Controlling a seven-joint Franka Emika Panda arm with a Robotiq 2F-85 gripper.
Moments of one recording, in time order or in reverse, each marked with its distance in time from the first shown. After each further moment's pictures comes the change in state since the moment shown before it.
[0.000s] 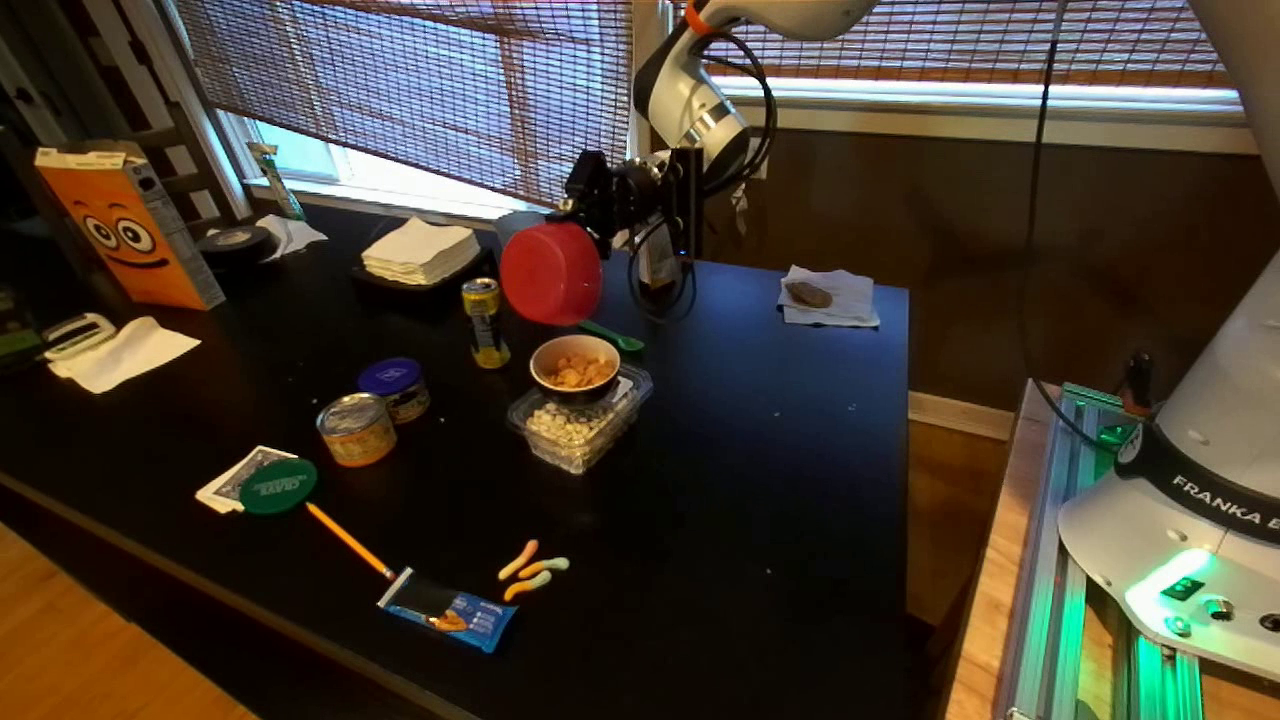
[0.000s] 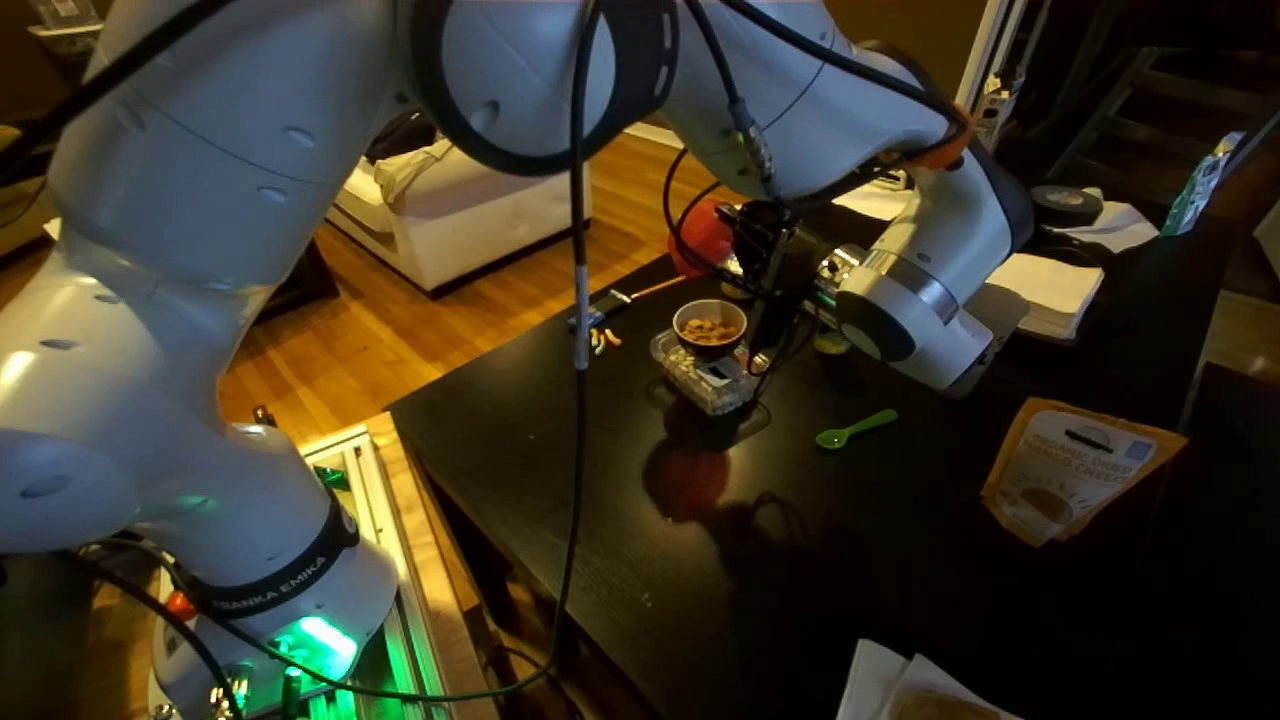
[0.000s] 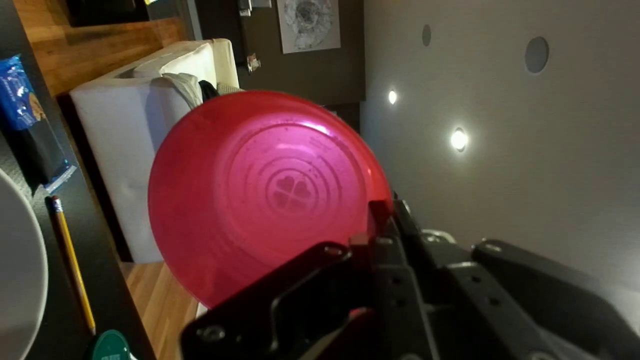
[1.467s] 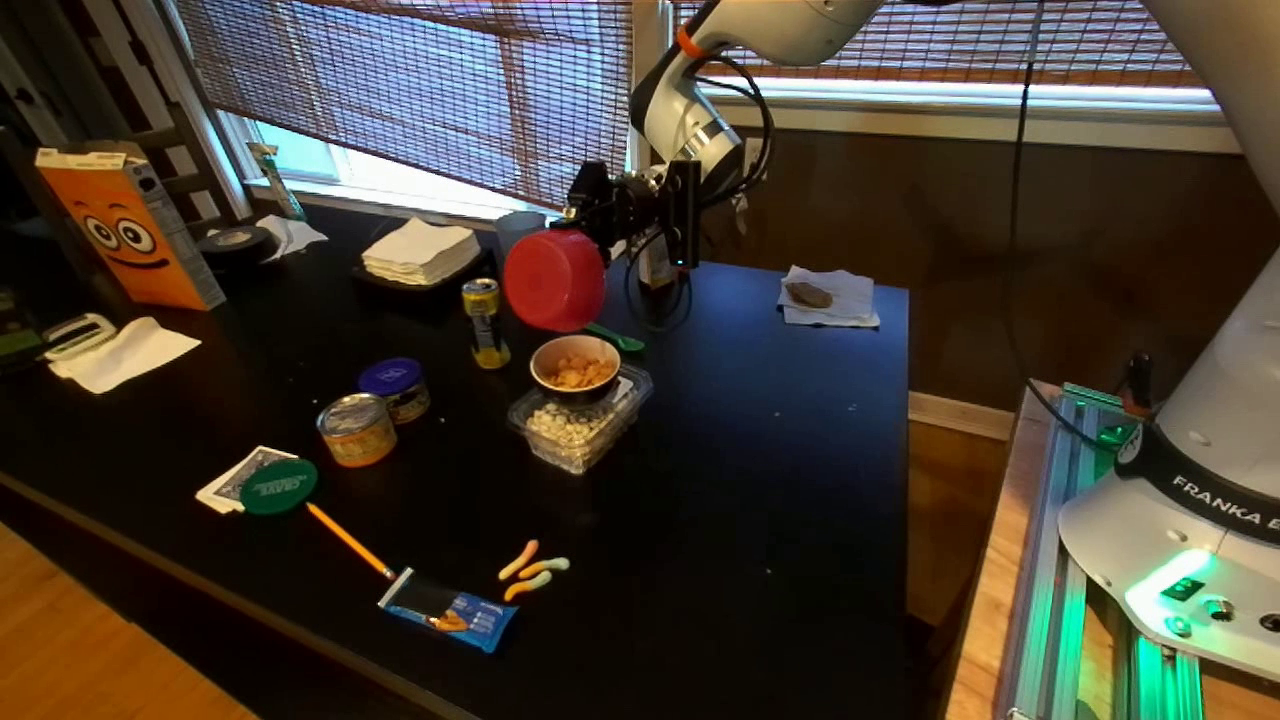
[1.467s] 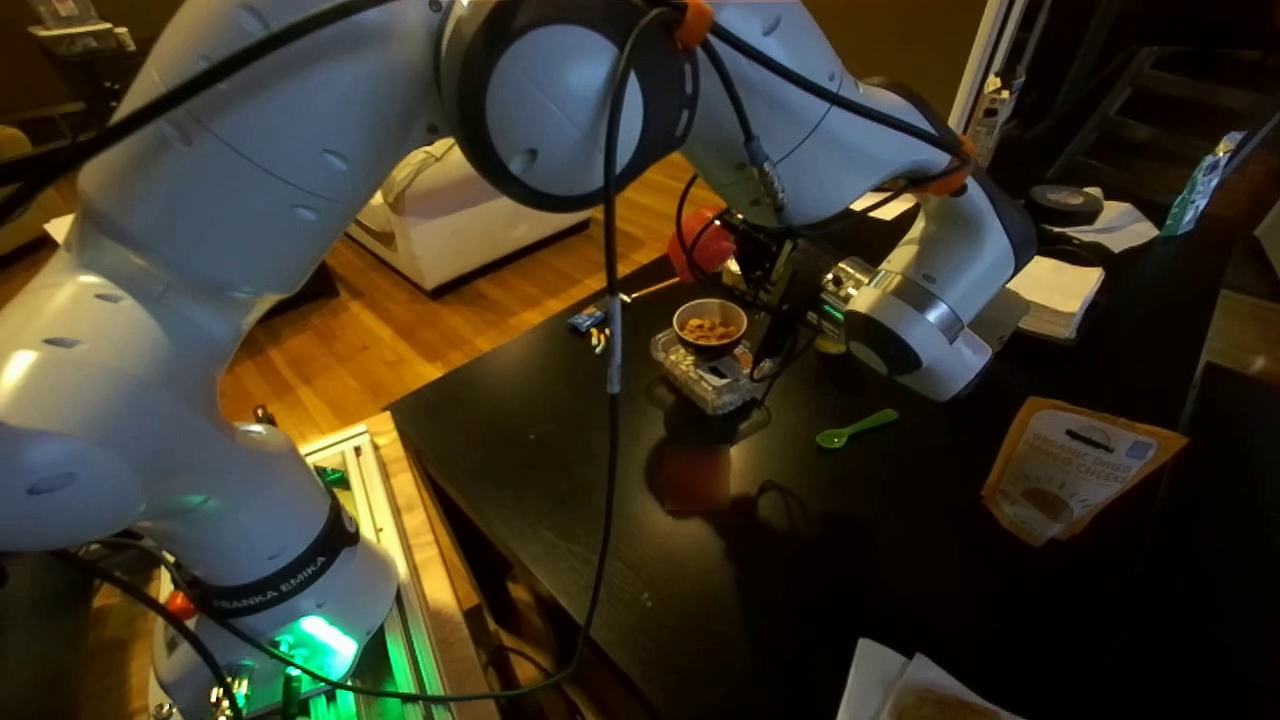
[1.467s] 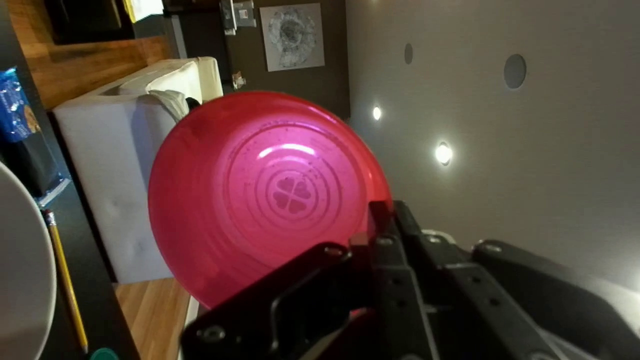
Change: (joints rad) arm 0.022 0.078 -0.033 0.081 0.017 -0.076 0.002
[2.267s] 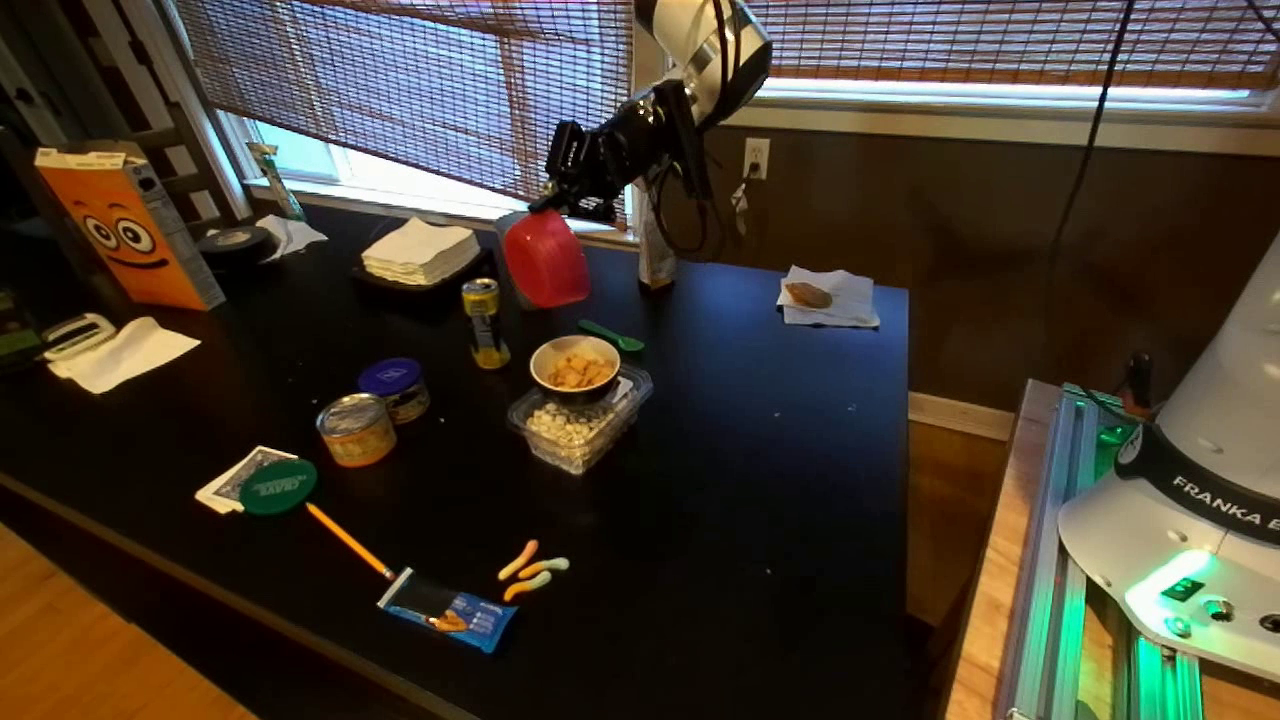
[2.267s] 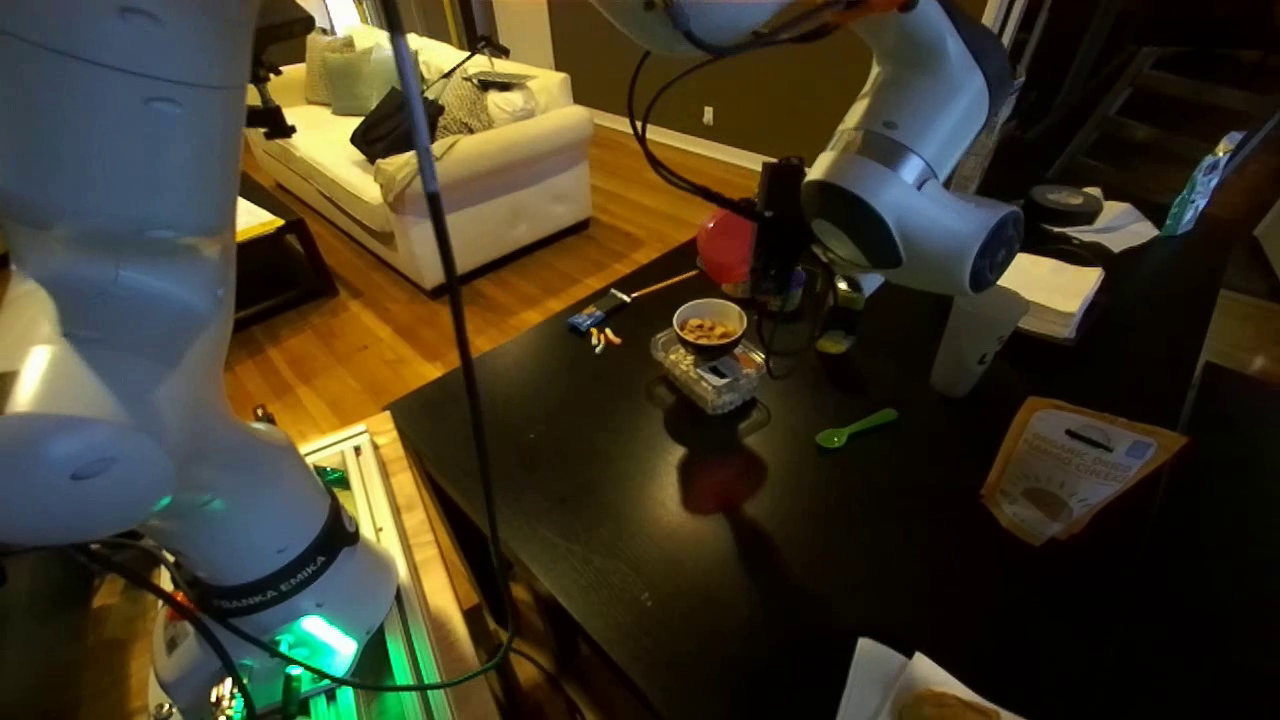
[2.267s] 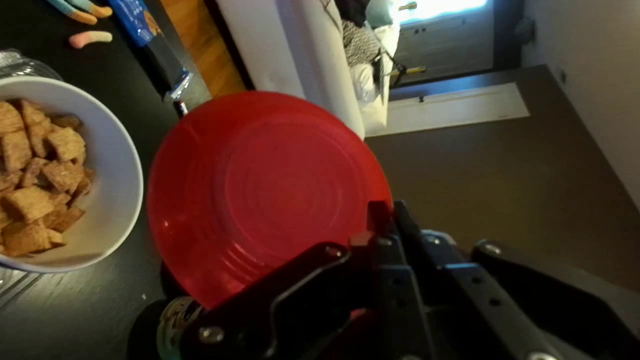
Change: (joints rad) arm 0.130 -0.389 -0.089 -0.313 -0.032 0.516 0.193
